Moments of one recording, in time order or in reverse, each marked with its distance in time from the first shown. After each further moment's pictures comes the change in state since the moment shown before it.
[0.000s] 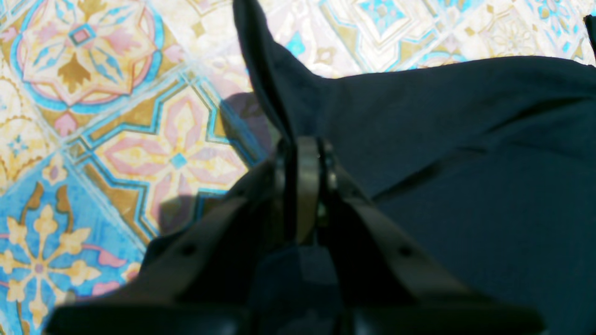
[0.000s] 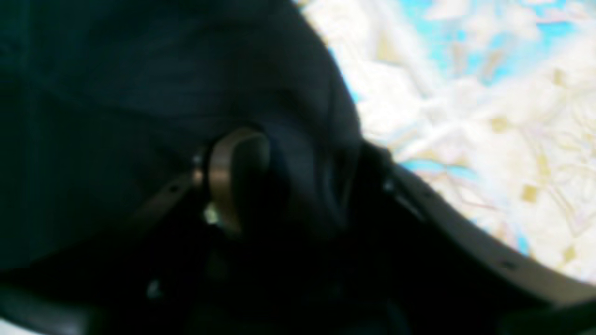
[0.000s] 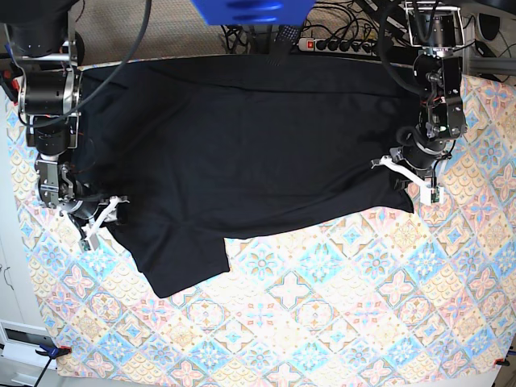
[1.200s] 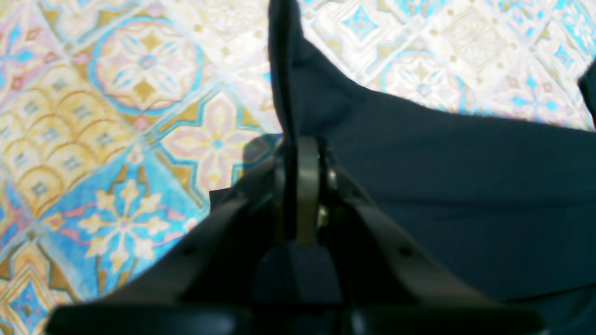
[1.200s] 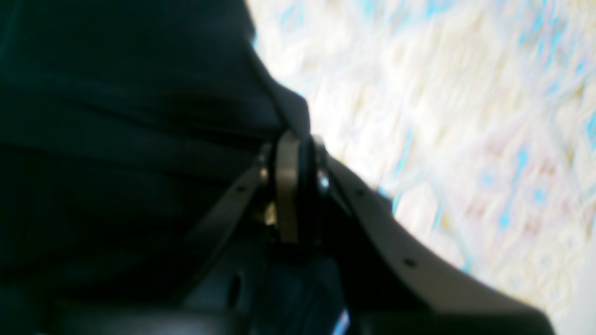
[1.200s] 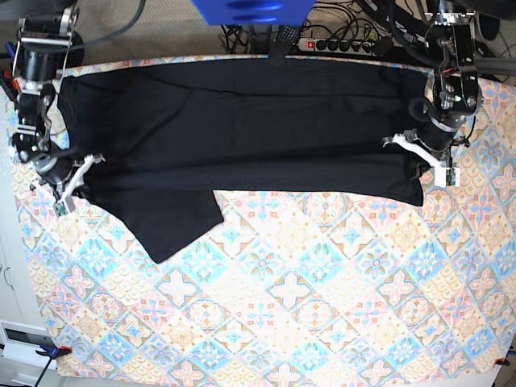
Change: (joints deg) left arm 11.6 -1.7 -4.5 15.3 -0.1 -0.4 -0.4; right arm -29.1 3.6 16.7 42.2 0.0 1.3 -9.2
